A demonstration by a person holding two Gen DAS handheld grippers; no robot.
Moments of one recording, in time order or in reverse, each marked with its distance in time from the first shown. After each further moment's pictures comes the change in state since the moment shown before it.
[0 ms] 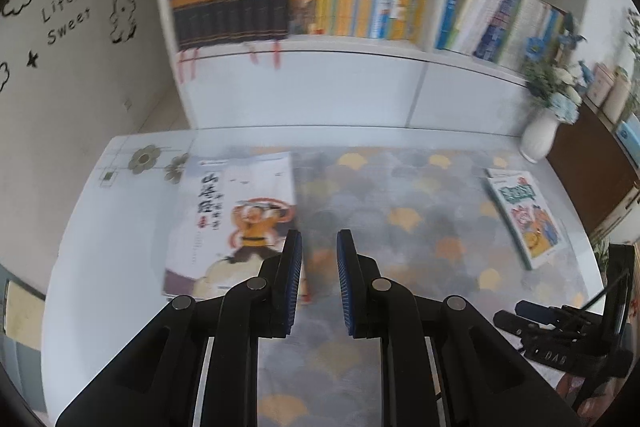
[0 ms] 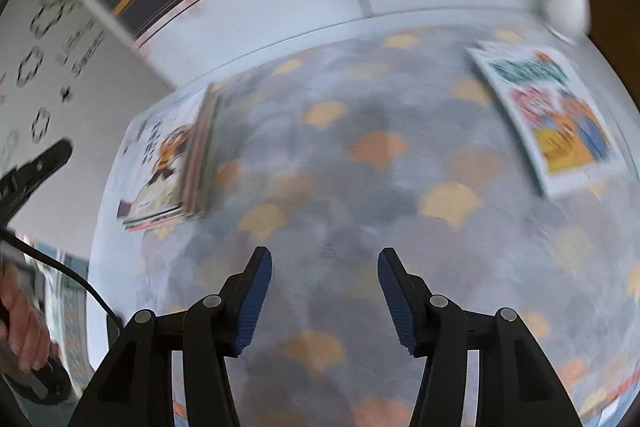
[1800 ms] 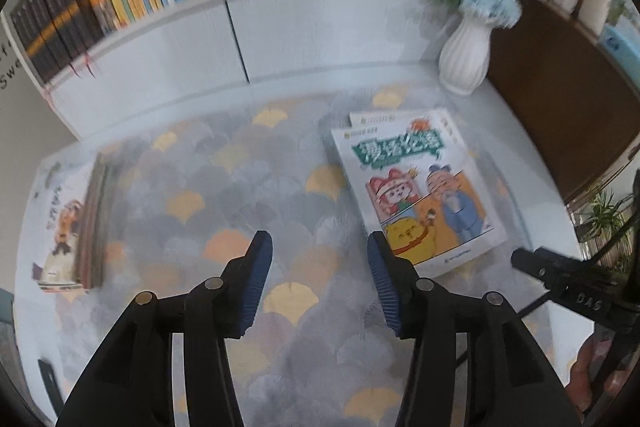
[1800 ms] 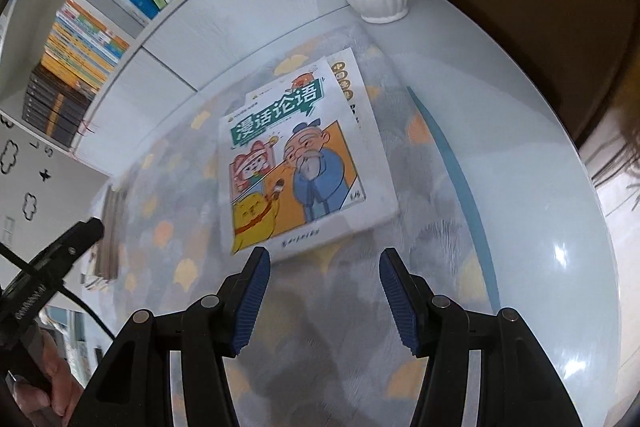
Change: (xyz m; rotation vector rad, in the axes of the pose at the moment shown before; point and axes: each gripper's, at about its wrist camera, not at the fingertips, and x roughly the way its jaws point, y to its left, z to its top) left arm 0.101 -0.319 -0.018 0.133 0.190 0.022; right arm -0.061 -0.299 0.060 0.169 -0.036 -0.014
